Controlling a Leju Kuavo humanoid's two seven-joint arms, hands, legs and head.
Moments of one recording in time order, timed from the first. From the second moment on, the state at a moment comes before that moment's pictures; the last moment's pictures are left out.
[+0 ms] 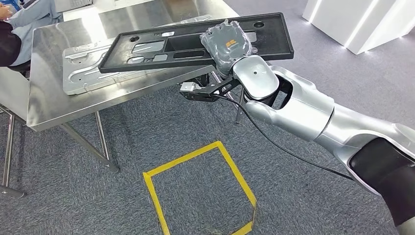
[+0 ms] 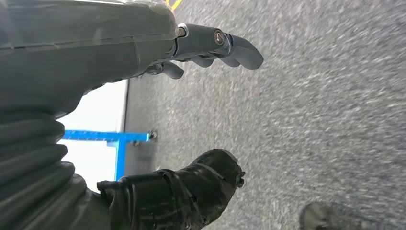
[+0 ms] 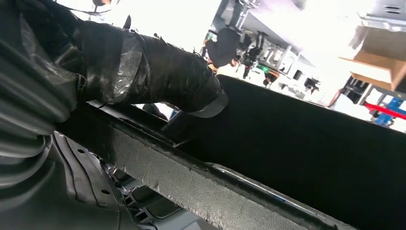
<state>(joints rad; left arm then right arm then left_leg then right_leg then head) -0.13 -0.08 1.39 -0.13 -1.53 0.18 0.11 -1.28 -0.28 1.17 -1.35 0.89 0.07 0.46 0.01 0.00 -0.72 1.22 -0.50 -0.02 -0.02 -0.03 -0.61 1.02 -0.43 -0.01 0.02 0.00</state>
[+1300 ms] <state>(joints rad) -0.13 -0.08 1.39 -0.13 -1.54 0.20 0.12 -1.27 -0.29 1.17 -1.34 0.89 0.06 0.45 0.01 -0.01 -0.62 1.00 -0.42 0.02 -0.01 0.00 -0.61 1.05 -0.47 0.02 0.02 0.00</state>
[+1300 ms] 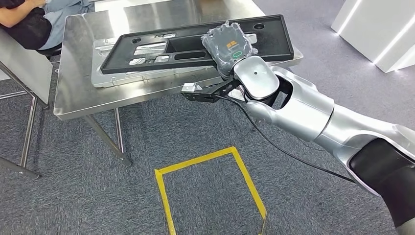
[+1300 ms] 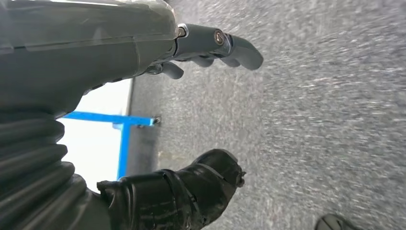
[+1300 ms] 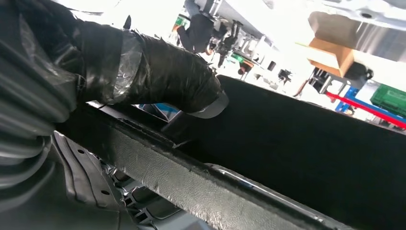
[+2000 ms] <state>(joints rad) -0.13 -0.07 1.39 -0.13 -1.55 0.21 0.13 -1.27 -0.28 1.19 -1.32 0.89 0.07 0.45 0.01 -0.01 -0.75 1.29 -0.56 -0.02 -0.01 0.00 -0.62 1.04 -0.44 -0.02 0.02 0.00</state>
